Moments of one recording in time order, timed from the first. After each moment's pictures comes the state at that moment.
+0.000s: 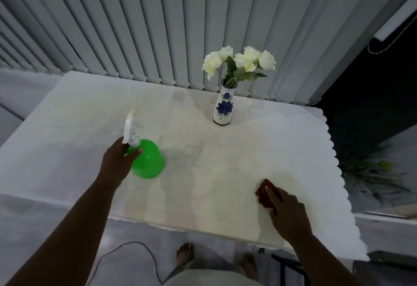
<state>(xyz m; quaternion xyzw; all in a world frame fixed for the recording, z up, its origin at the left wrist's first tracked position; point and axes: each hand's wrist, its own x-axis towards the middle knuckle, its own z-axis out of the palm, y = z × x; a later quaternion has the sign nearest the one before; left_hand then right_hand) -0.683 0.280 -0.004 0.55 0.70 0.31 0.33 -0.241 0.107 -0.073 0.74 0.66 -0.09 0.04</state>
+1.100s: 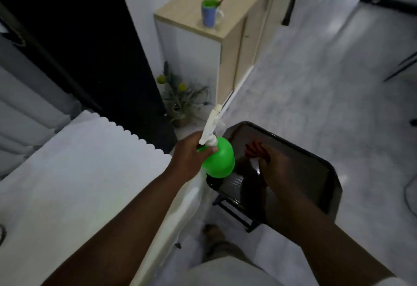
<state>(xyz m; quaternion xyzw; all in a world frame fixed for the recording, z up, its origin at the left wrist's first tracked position) -0.090 0.071 0.020 0.83 0.11 0.03 0.54 -0.031 -0.171 -0.046 0.91 0.05 0.00 -0.41</state>
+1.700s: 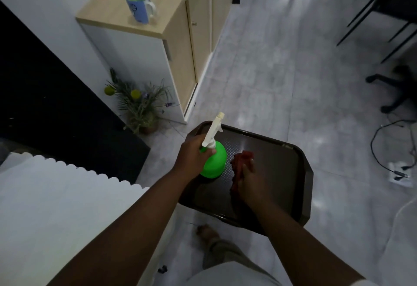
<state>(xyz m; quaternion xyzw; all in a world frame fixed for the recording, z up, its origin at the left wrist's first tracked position) 0.012 -0.029 -0.039 0.87 0.03 -0.07 0.48 -0.040 -0.226 -0.128 0.96 -0.04 -0.17 -0.24</state>
